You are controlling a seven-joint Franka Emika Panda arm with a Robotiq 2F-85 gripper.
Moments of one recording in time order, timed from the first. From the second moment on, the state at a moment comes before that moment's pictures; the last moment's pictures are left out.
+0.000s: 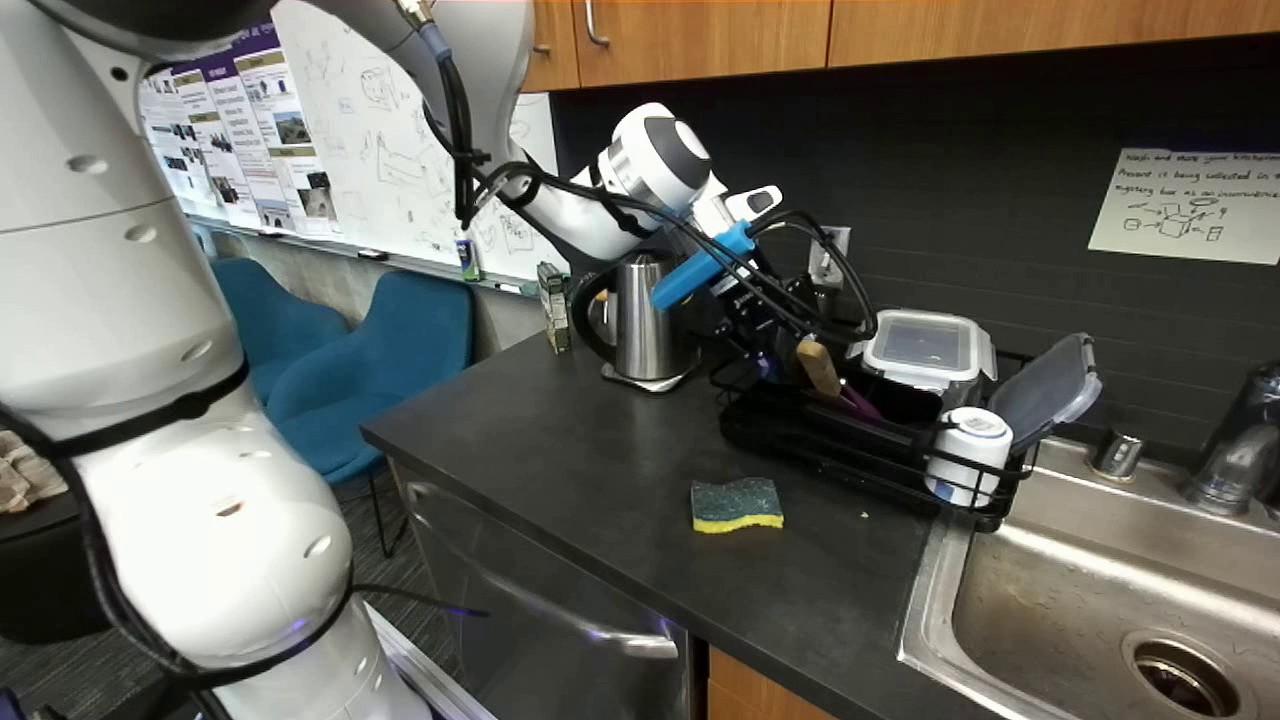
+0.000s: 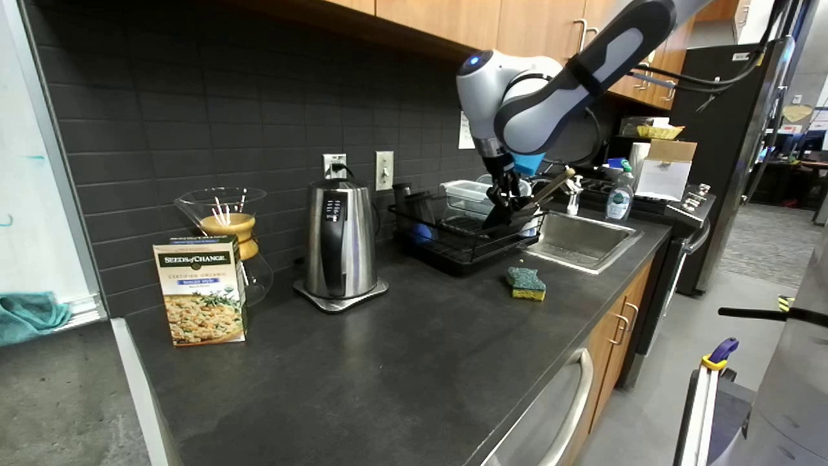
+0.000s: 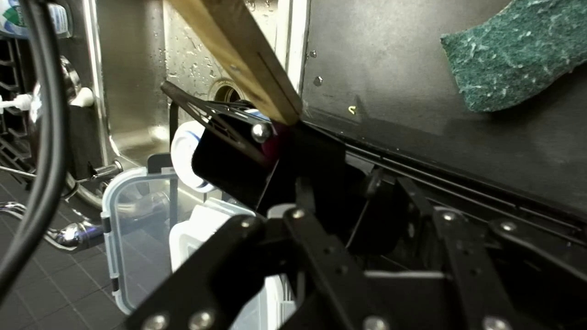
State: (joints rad) arm -0.13 -0.03 -0.09 -2.22 -0.86 2.19 0.25
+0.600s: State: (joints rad) arm -0.12 -0.03 -0.09 -2.22 -0.86 2.18 0.27
